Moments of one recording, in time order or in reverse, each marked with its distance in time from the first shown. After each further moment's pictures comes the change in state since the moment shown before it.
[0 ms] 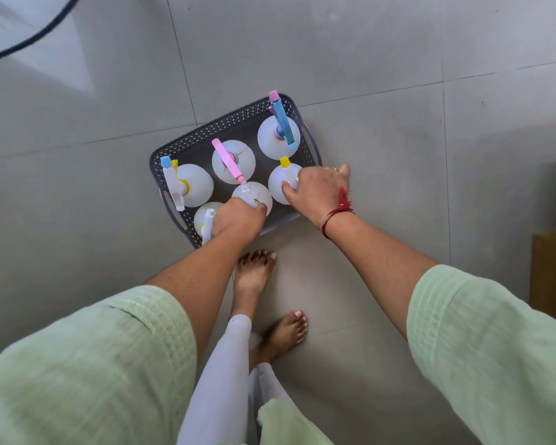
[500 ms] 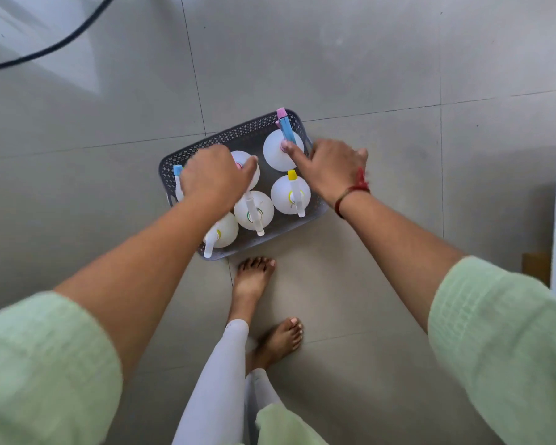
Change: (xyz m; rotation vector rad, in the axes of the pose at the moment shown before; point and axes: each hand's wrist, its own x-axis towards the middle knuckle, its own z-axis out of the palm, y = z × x) left_hand -0.003 0.032 -0.083 0.268 0.420 0.281; right_hand 0.032 0.003 -0.058 0.232 0.059 0.108
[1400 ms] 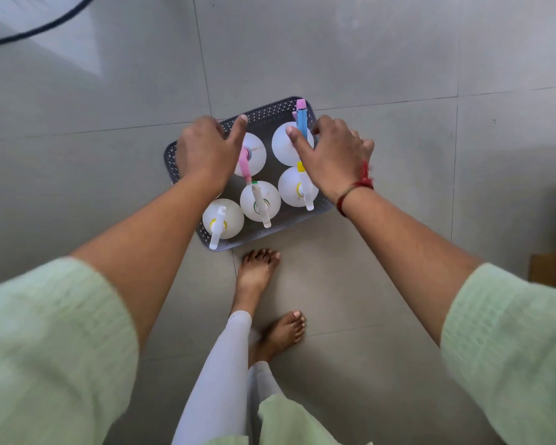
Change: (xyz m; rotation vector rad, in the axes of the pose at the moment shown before) left_hand 0.026 -0.017 0.002 -0.283 0.144 -0.095; right_hand -0.005 -0.020 0.000 0.084 0.052 0.008
